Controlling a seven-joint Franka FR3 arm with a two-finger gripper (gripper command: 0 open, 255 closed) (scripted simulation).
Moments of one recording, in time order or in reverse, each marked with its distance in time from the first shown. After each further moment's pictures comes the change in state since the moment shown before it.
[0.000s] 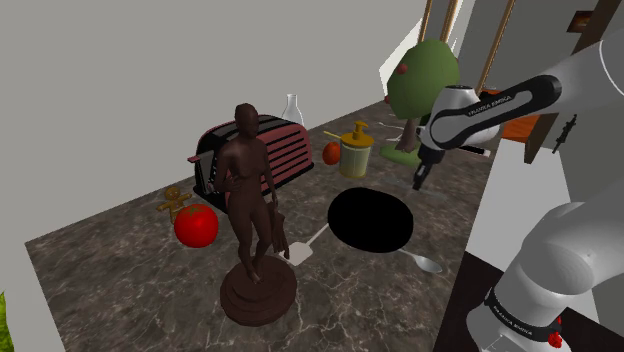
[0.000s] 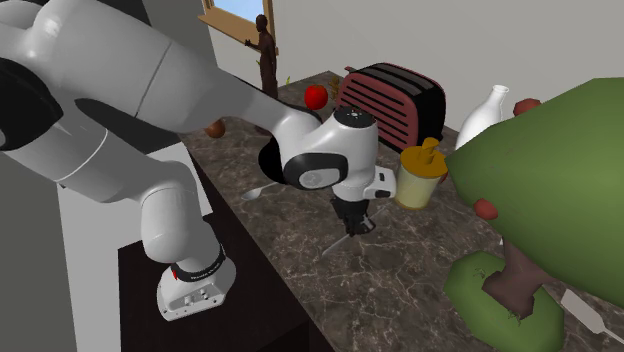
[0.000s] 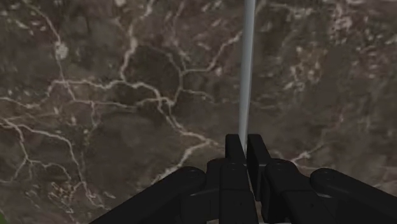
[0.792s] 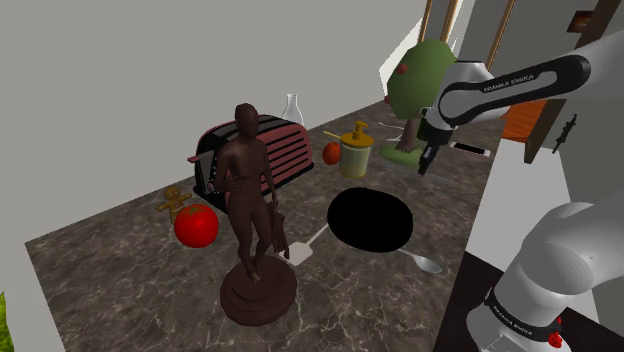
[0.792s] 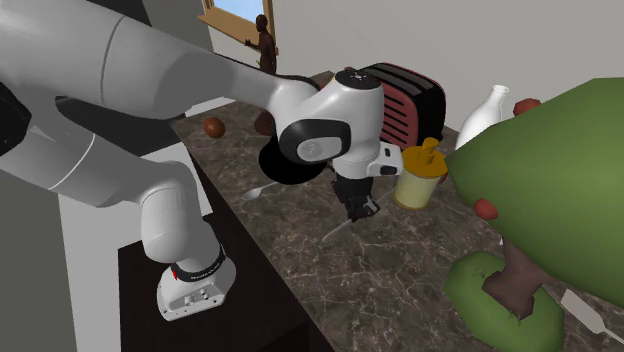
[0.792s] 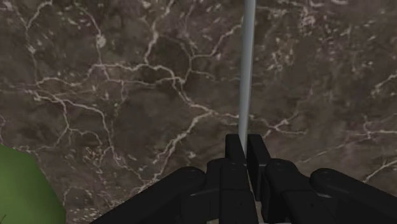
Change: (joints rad) arm -0.006 -0.103 0.031 0.095 0.003 -0.198 0.007
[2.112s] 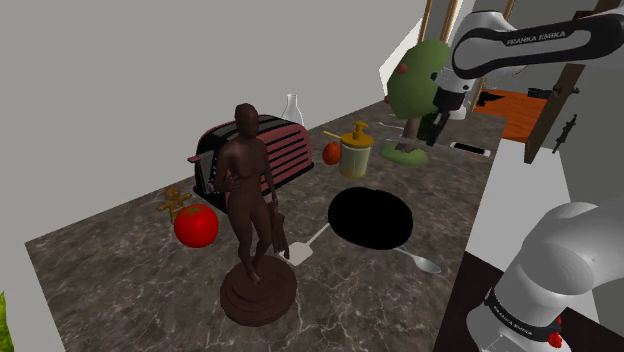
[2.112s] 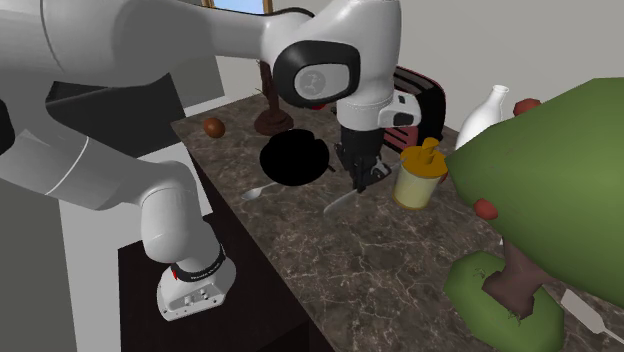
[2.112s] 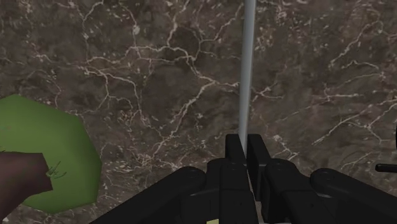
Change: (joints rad) arm 0.009 -0.056 0.038 0.231 0.024 -0.286 -0.001
